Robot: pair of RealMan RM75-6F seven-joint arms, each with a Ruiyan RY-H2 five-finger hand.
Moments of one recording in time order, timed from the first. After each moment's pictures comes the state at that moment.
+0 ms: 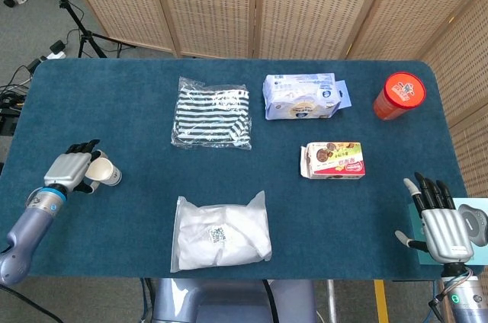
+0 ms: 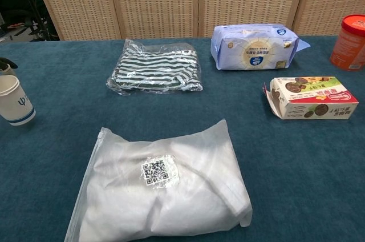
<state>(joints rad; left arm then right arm) -0.69 -1.09 -0.03 -1.61 0.80 0.77 0.23 0.11 -1.15 0.04 -1.59 -1.51 1.43 -0.11</state>
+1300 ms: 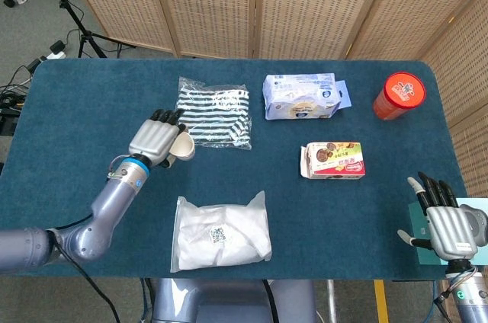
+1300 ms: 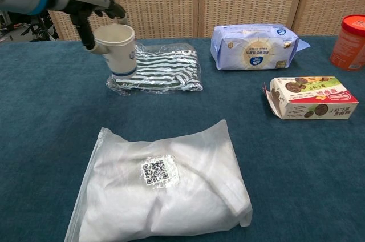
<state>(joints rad) -1.20 -1.19 -0.18 -1.85 0.24 0.93 0.76 0.12 -1.13 0.05 -1.57 -1.47 1.37 0.00</state>
